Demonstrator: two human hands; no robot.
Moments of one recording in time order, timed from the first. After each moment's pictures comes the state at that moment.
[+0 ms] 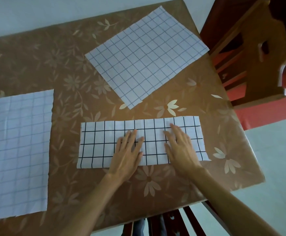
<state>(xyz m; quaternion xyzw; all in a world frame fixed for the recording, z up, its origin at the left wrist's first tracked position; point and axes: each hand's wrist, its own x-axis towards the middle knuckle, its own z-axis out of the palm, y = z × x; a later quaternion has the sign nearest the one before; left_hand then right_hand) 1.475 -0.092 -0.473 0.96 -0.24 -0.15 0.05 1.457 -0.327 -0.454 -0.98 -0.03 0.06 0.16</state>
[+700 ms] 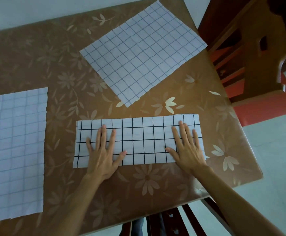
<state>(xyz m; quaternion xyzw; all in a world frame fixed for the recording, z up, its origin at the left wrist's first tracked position) 1.485 -0.034 -0.480 0.98 -0.13 -0.15 0.02 1.444 -0.357 -0.481 -0.98 -0.01 0.17 0.05</state>
